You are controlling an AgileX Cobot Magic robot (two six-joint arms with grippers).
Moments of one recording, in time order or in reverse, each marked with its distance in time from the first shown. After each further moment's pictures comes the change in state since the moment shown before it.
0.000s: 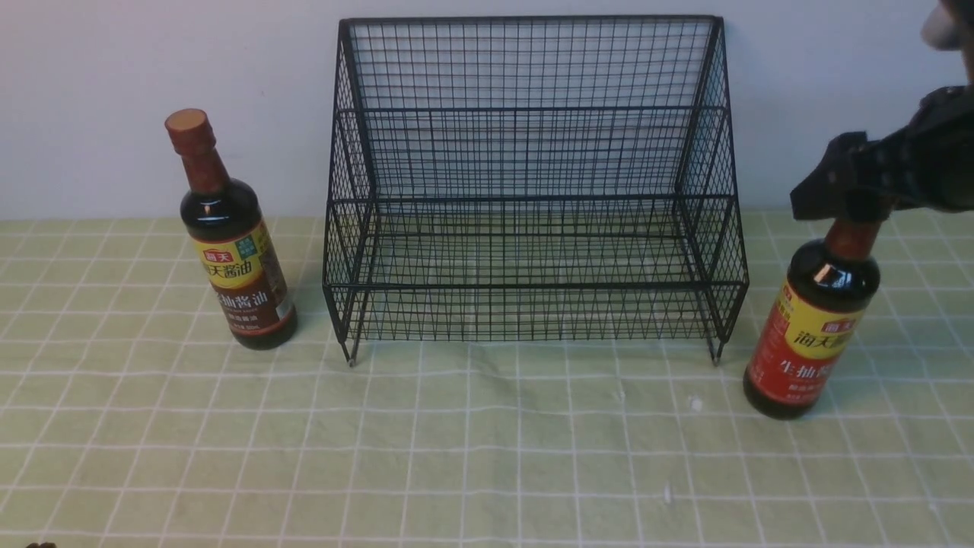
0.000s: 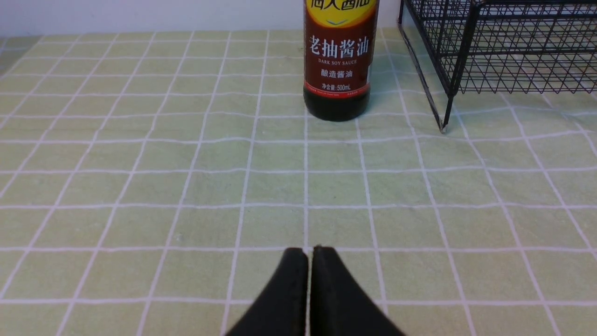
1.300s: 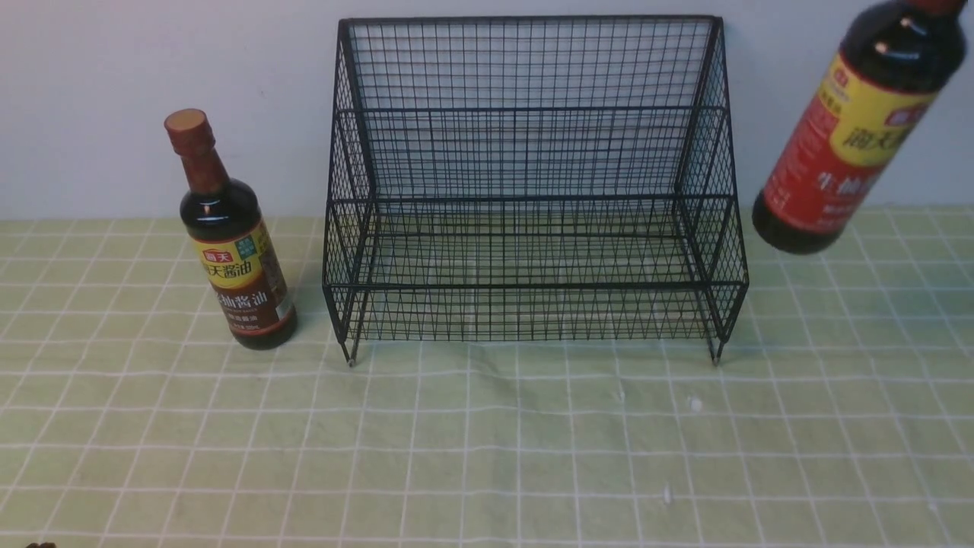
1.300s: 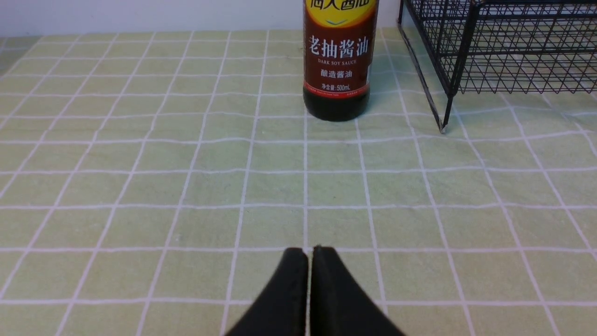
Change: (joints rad) right arm 0.034 -0.084 -0.425 0.035 0.139 -0.021; left arm 0.000 0.000 0.000 0.000 0.000 0.000
